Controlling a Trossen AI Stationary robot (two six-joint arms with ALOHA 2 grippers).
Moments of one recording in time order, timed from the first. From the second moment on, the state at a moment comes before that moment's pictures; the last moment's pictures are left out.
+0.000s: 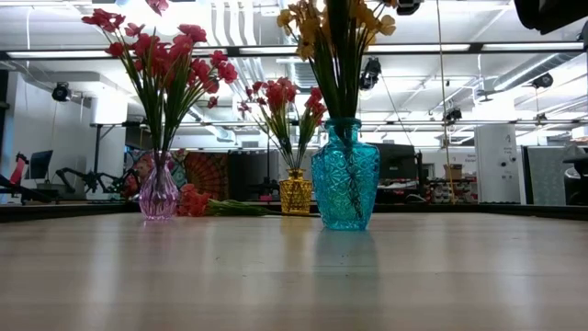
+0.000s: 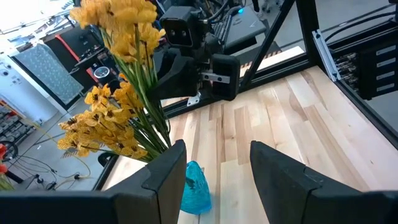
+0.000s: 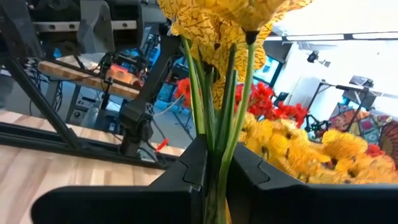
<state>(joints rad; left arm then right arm) -0.82 1.30 0.99 -0.07 -0.99 0.09 0.40 1.57 0.69 1.15 0.68 -0.55</state>
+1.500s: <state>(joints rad) -0.61 1.48 0.99 0.28 -0.98 0.18 0.41 1.57 0.69 0.98 0.68 -0.40</state>
